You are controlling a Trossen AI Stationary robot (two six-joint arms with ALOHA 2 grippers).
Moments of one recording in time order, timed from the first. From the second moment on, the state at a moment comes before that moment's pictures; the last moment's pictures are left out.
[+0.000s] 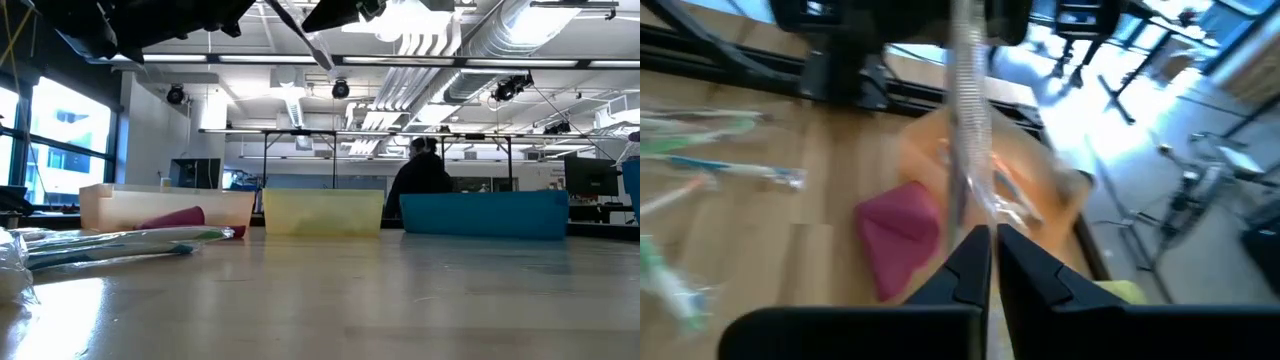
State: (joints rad) left arm 0.28 1.08 0.53 0.91 0.46 0.20; right arm 0.02 1.58 1.37 -0.24 0.34 -0.20
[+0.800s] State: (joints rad) left arm 0.25 1.13 0.52 0.81 0.38 0.23; right arm 0.04 1.57 1.37 -0.23 0.18 -0.09
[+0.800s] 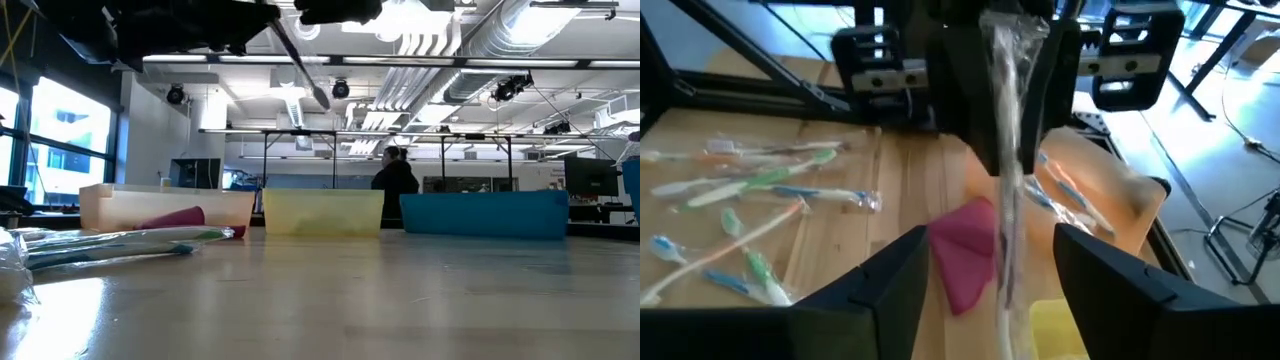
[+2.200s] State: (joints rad) left arm 0.20 1.28 0.68 0.84 0.39 0.29; right arm 0.04 1.59 1.37 -0.28 0.23 -0.10
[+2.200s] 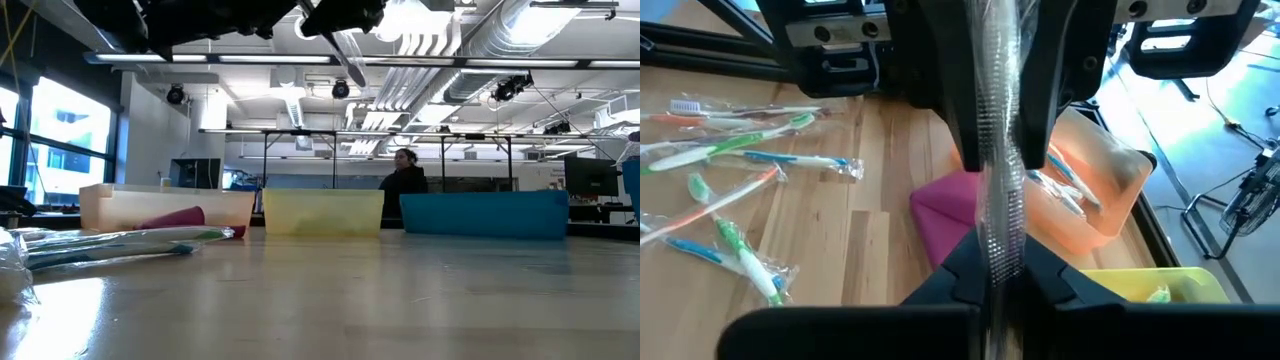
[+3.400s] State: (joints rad) left arm 0.20 1.28 0.68 0.64 0.37 0.32; right arm 0.04 1.59 1.37 -0.28 0.25 -0.10
